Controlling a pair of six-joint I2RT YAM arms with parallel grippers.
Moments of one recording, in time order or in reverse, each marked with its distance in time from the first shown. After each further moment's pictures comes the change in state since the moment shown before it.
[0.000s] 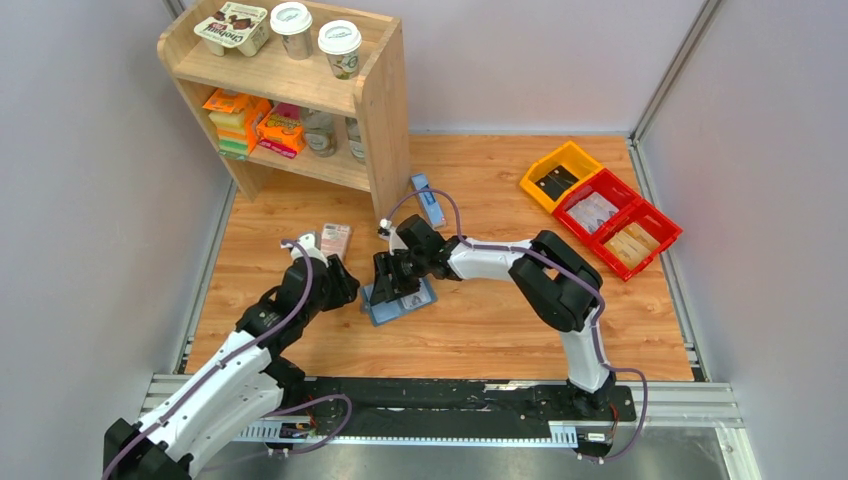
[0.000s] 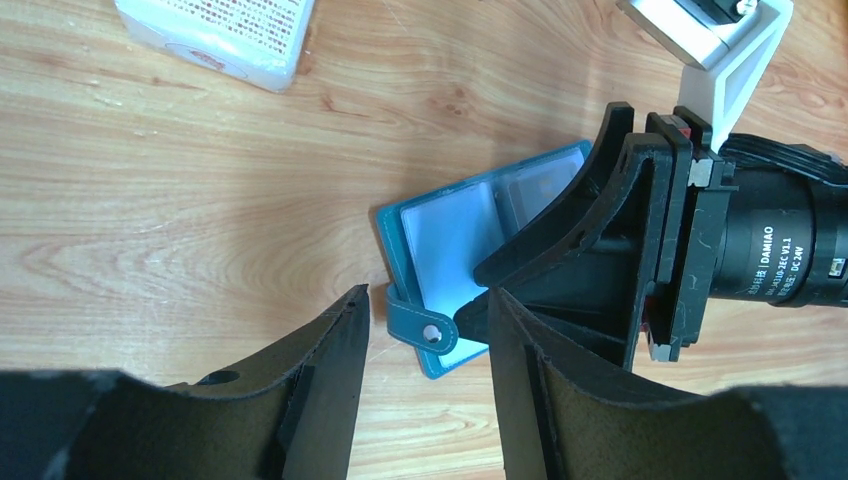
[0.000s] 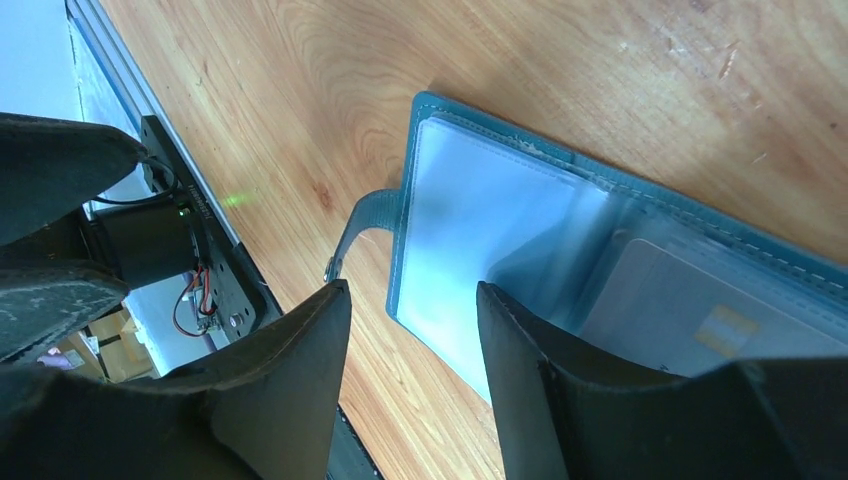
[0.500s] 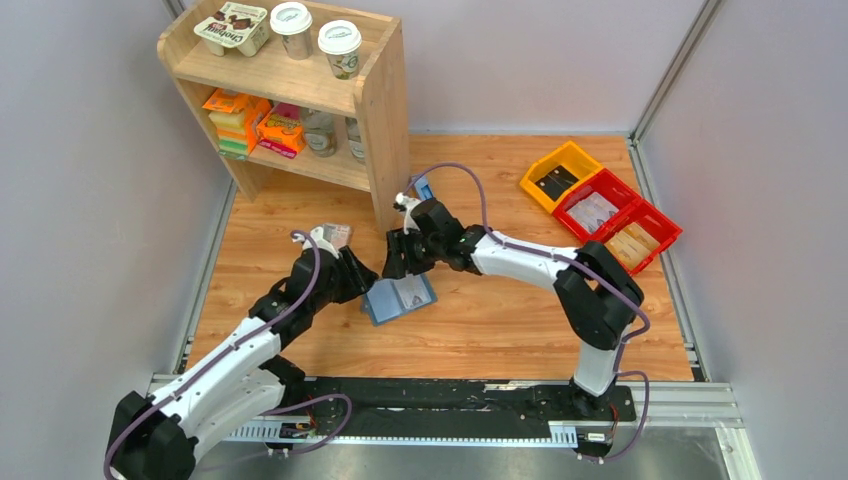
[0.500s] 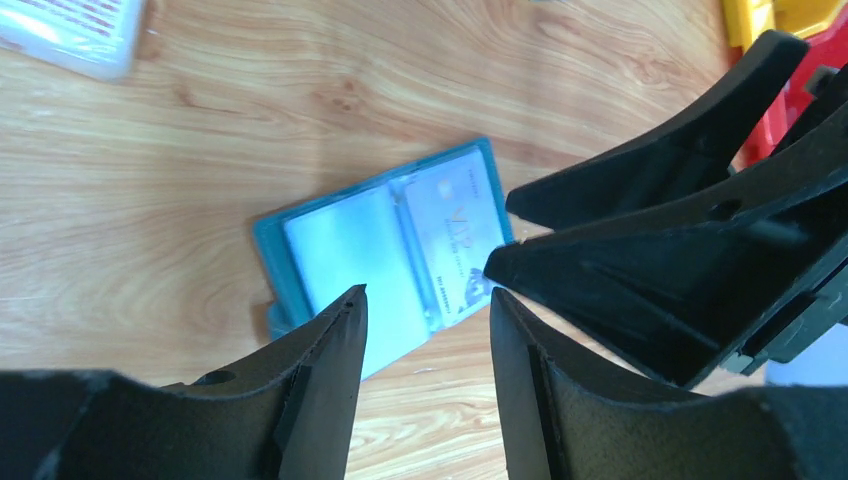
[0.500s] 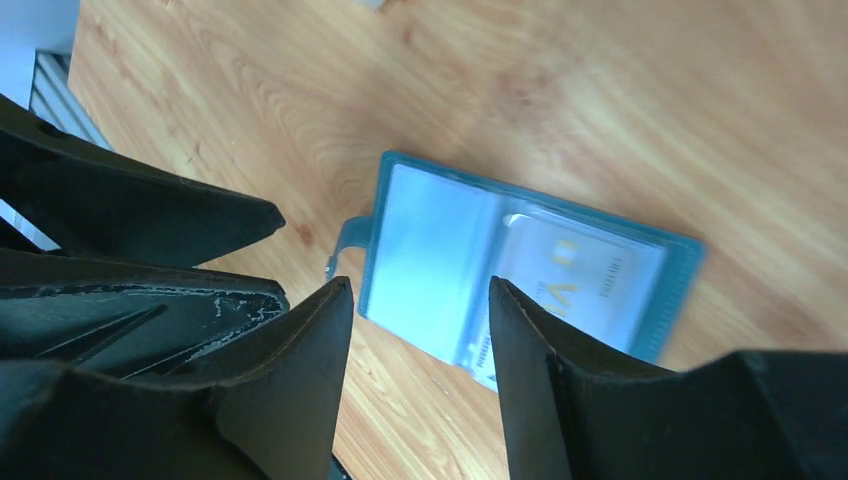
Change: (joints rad) left arm 0.000 0.118 0.000 0.163 0.130 -0.107; right arm -0.020 -0.200 -0.026 -0.079 0.235 -0.088
